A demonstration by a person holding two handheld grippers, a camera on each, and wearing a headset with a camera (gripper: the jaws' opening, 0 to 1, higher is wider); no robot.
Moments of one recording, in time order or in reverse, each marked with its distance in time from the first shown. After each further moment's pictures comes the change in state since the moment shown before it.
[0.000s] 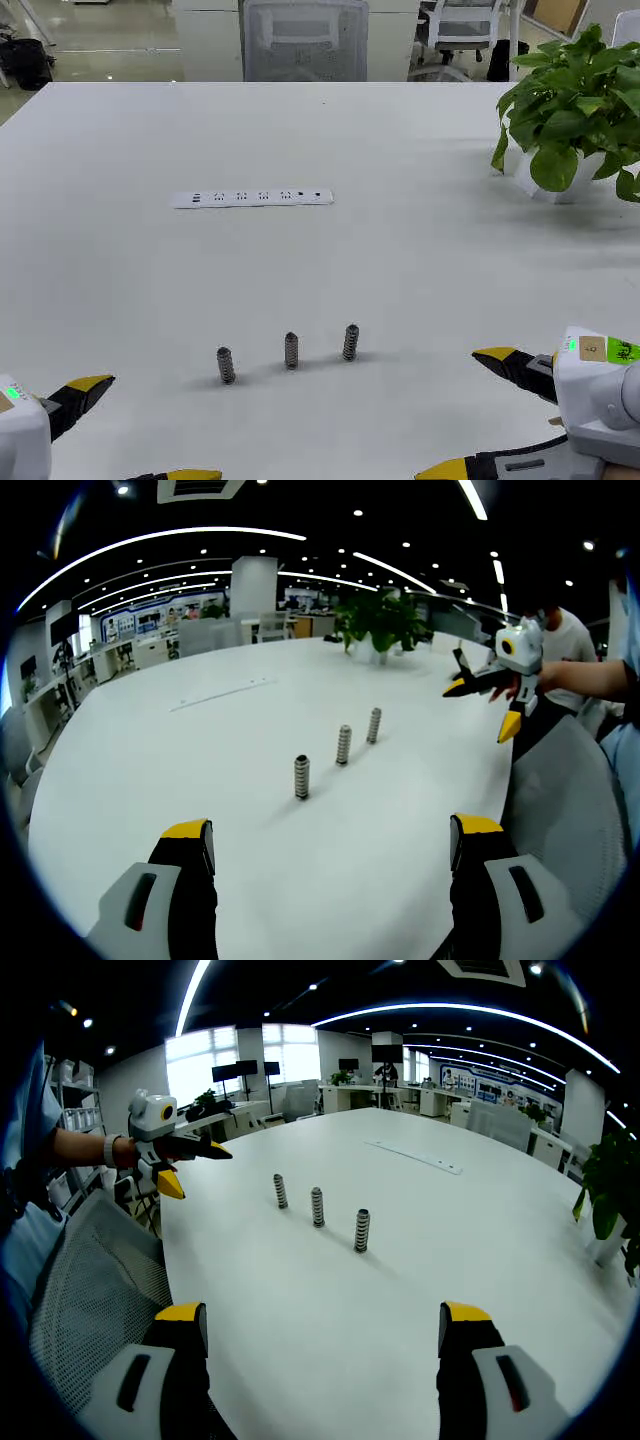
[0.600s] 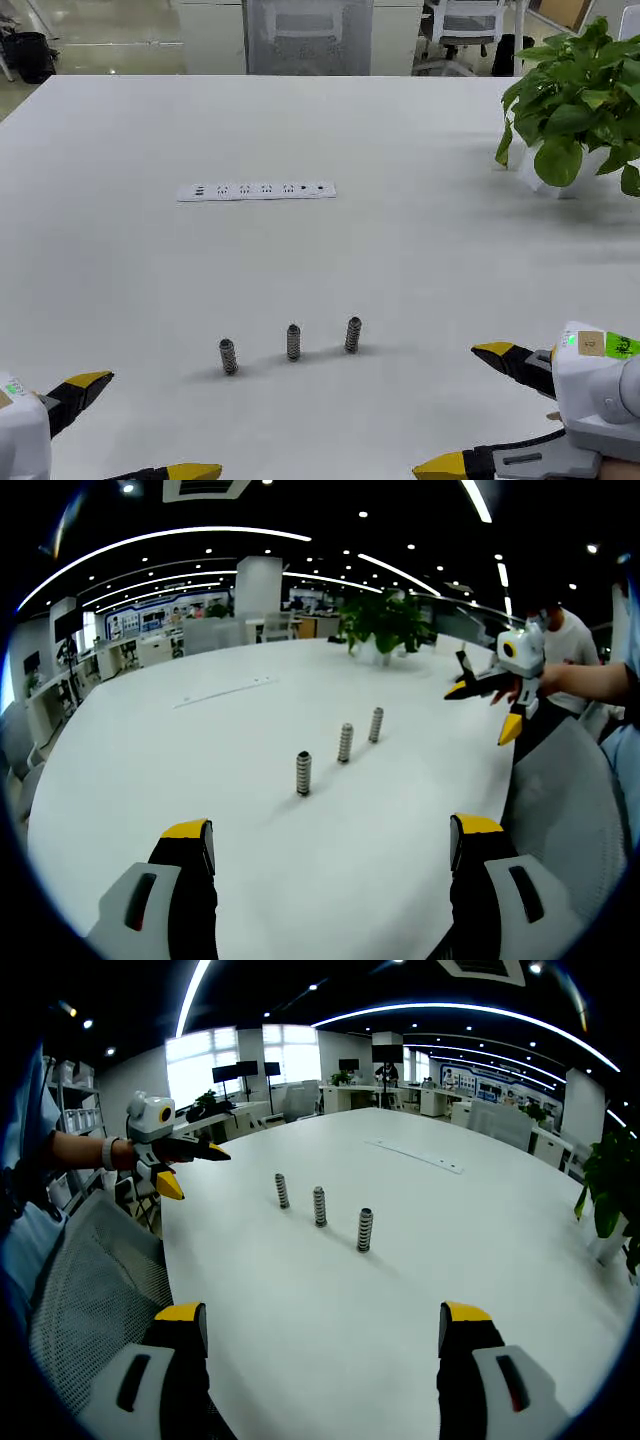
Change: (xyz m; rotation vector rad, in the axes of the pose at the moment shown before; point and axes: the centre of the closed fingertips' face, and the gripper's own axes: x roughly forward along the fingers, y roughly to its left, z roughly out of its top) left arm -0.003 0.004 -0.005 -0.016 -0.007 0.014; right arm 0.002 0.003 0.000 0.006 -0.003 0.002
